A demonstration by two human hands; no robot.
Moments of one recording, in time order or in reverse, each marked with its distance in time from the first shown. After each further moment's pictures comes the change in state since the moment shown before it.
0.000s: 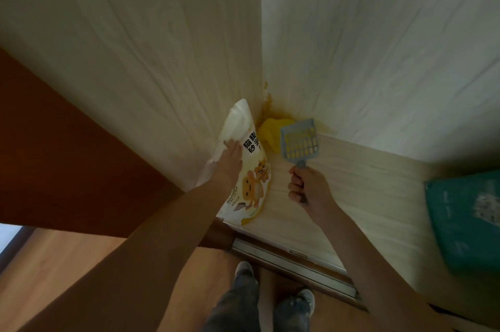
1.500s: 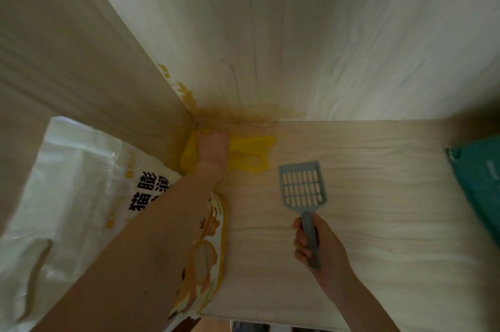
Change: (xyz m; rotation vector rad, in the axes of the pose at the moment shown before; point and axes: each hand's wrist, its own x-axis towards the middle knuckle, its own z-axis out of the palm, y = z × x) left_hand 0.313 0.102 -0.017 -0.593 0.147 -0.112; right_hand 0.197 0.112 -0.165 0.426 0.135 0.132
